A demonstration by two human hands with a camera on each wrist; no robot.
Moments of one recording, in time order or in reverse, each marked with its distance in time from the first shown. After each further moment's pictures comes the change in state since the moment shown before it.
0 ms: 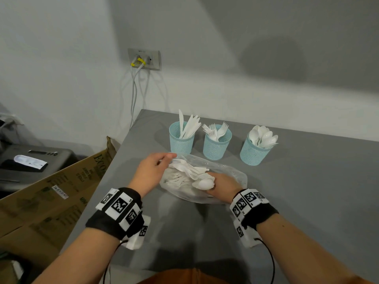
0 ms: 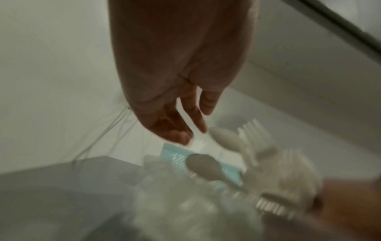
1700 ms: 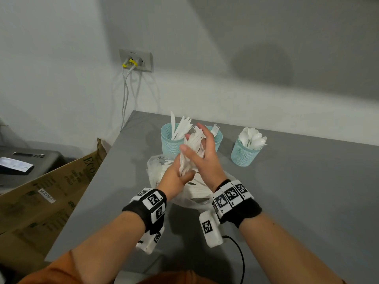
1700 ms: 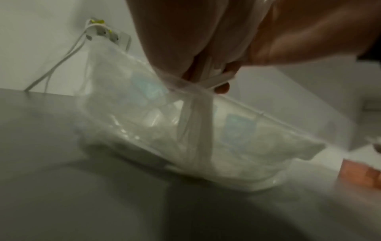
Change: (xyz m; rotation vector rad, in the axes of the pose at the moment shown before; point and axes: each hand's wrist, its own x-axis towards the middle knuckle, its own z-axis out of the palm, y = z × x) left_hand 0.003 0.005 0.079 -0.366 -0.189 0.092; right_hand -0.014 -0.083 -0.043 1.075 0.422 -0.209
